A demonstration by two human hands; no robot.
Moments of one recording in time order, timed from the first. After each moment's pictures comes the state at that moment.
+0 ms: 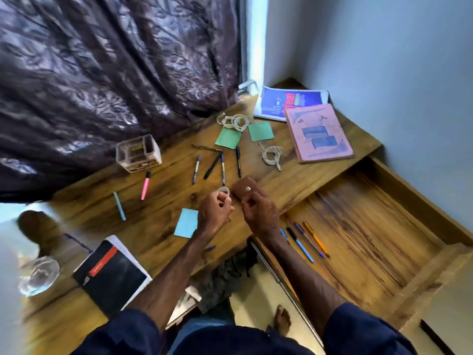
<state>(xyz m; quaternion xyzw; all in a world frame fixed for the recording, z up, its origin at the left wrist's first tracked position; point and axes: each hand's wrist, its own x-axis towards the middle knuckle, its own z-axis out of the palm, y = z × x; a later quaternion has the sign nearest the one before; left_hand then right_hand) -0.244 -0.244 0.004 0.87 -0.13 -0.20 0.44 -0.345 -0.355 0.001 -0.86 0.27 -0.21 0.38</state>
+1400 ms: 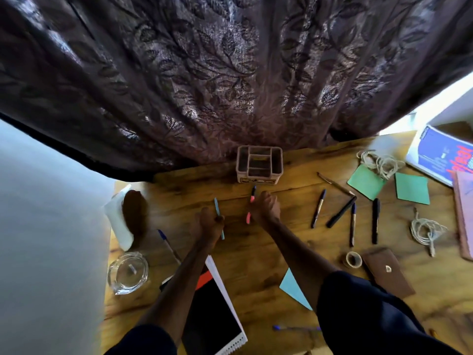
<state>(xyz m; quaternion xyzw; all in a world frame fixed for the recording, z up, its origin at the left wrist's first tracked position) 0.021 0.017 -0.070 0.90 0.09 -0.17 0.38 0.022 -0.154 -0.051 -0.89 0.27 0.16 0.34</state>
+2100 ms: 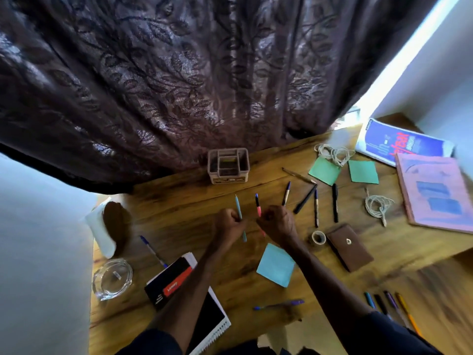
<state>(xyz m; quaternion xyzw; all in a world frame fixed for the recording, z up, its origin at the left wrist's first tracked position) -0.045 -0.082 -0.014 0.89 0.02 -0.23 0.40 -0.103 -0.227 -0.009 -0.89 0.26 0.02 0.37</state>
